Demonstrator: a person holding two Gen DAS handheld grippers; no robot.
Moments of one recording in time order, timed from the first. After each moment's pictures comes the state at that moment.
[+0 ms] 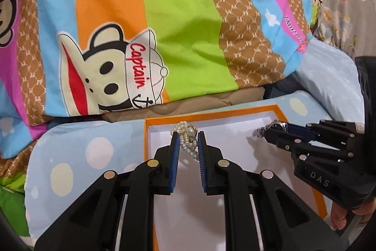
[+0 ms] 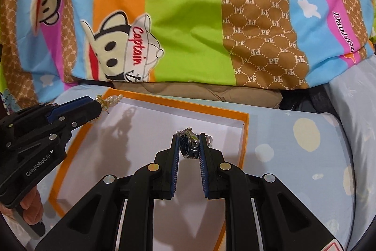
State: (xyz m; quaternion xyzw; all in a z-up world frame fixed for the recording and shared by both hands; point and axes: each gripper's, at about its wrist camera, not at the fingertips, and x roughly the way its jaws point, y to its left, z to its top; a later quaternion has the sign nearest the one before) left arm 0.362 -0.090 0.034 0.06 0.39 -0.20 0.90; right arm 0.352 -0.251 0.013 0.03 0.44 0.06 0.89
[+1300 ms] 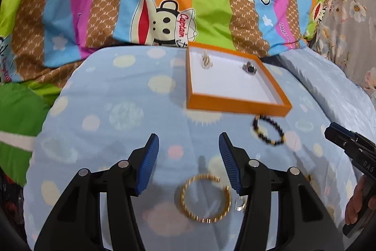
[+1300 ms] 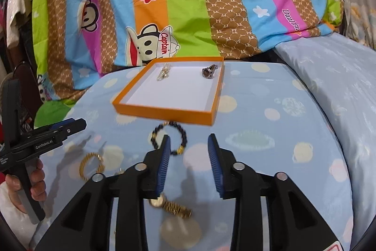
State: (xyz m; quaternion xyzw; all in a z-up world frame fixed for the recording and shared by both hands) left arm 0.134 0.020 0.031 -0.02 0.39 -0.15 0.91; right arm 0.075 -0.247 0.039 0.07 0.36 0.06 0.93
